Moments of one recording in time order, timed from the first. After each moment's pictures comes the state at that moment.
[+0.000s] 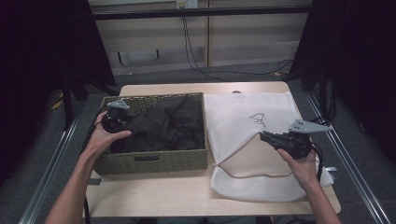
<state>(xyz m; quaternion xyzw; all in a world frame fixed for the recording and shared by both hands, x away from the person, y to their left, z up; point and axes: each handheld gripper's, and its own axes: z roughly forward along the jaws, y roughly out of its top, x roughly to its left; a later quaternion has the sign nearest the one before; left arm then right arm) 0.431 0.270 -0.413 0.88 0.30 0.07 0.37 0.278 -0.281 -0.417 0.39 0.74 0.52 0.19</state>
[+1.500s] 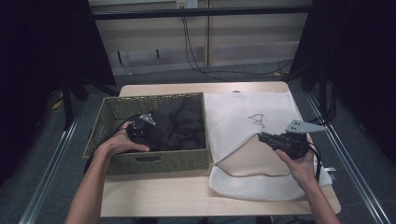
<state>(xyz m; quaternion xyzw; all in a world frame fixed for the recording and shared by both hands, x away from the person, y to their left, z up) 0.438 0.212 -0.471 0.95 0.21 0.02 0.23 0.280 -0.276 -0.420 0.38 0.75 0.51 0.19</state>
